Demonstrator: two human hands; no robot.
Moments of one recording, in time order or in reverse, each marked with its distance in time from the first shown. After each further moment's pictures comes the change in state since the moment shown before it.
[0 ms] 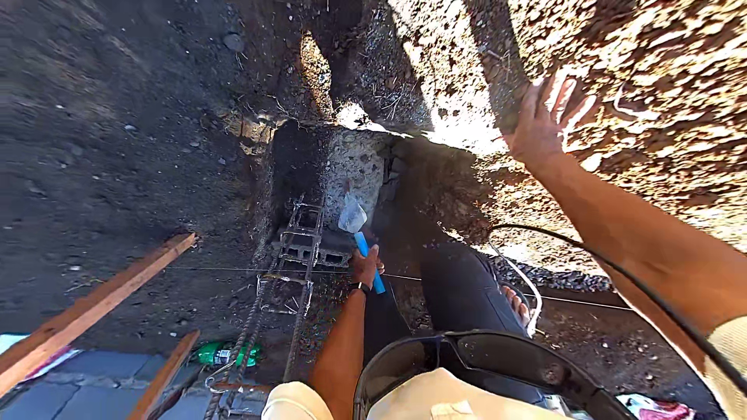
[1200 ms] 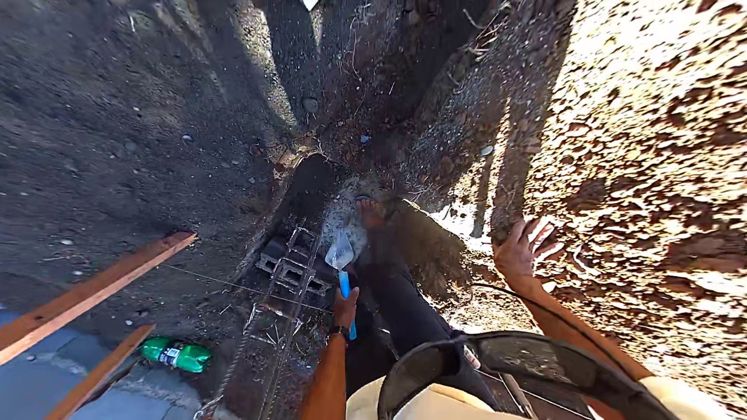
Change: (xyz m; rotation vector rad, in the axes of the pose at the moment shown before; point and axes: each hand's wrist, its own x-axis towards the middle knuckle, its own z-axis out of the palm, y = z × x) left_hand -0.016 0.043 -0.006 0.070 0.181 0.006; right_hand 0.010 -0.016 -0.016 -0.122 -0.082 0.046
